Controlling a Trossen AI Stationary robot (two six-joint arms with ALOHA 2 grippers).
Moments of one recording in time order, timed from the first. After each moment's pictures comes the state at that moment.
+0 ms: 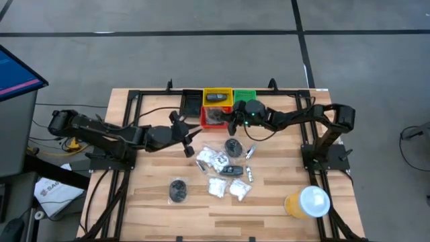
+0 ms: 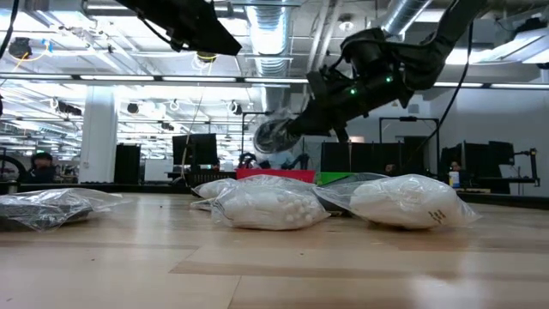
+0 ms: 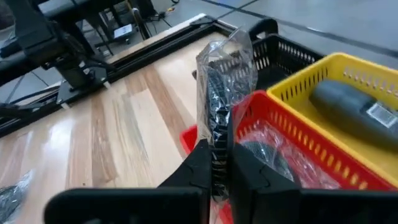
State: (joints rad) left arm -0.13 1.18 0.75 0.09 -0.64 0.00; right arm -0.34 1.68 0.76 0.57 -0.03 0.31
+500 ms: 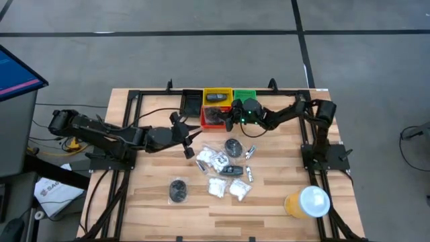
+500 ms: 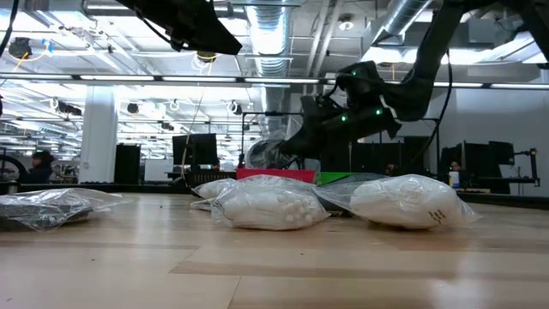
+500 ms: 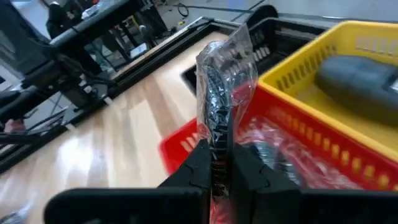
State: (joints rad) left arm -0.15 1.19 0.75 0.09 -0.64 0.00; right arm -0.42 1.91 0.77 0.85 -0.16 0.44
